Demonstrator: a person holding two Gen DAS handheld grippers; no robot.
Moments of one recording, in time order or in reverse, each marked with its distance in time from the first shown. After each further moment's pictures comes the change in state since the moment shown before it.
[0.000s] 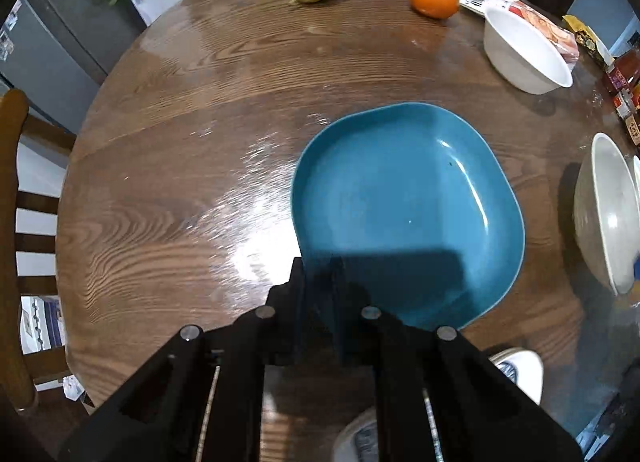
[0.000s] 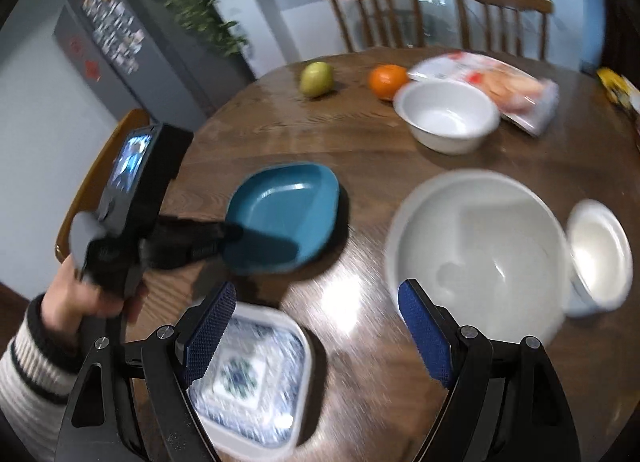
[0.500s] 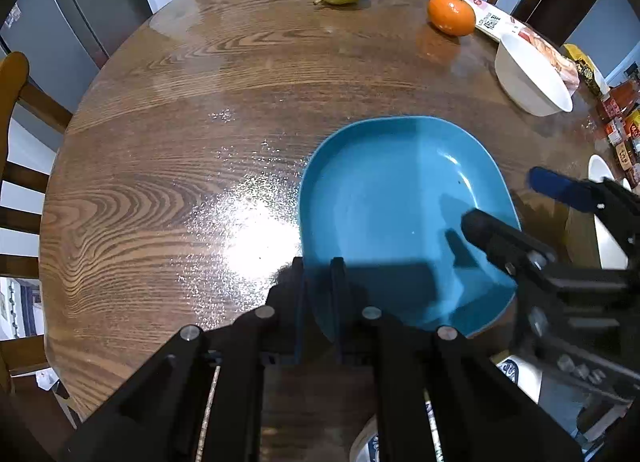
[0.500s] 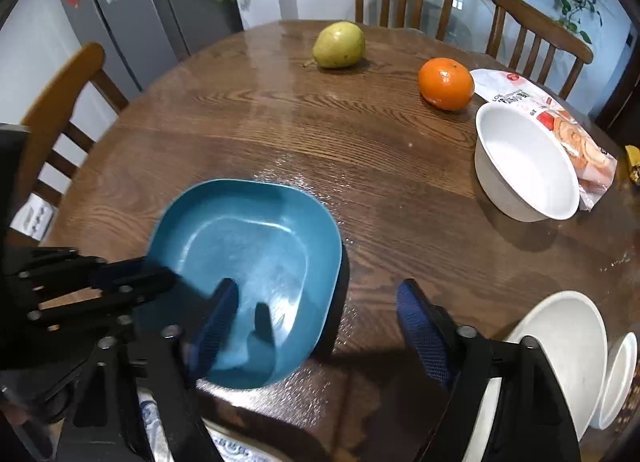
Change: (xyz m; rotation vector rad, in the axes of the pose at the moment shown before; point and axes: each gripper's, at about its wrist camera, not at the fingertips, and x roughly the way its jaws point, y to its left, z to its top) left arm 0.000 0.021 -0.009 -0.077 -0.029 -0.083; right arm 0.112 0.032 0.048 -0.165 0.130 -0.209
